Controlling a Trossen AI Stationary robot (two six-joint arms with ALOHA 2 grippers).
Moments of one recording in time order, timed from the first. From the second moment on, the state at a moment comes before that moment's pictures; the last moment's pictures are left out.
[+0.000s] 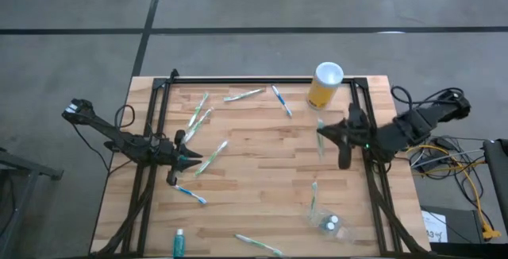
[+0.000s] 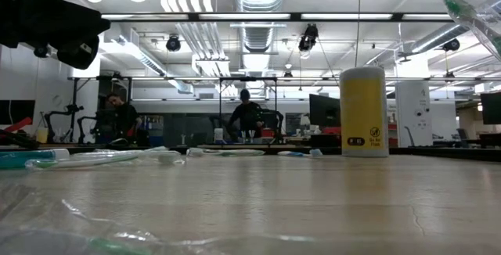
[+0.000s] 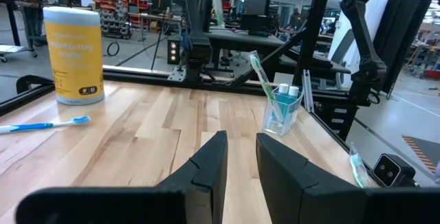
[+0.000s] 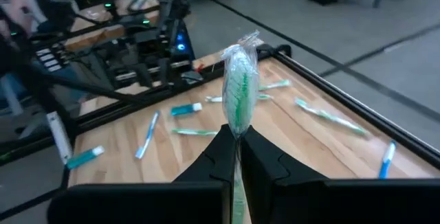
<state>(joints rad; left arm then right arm) -0.52 0.39 0.04 0.29 -0.47 -0.15 0.51 0.94 1.13 -0.61 0.75 0.55</state>
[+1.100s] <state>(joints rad) -0.52 0.39 0.04 0.29 -0.47 -0.15 1.02 0.94 0.54 0.39 1.00 0.37</state>
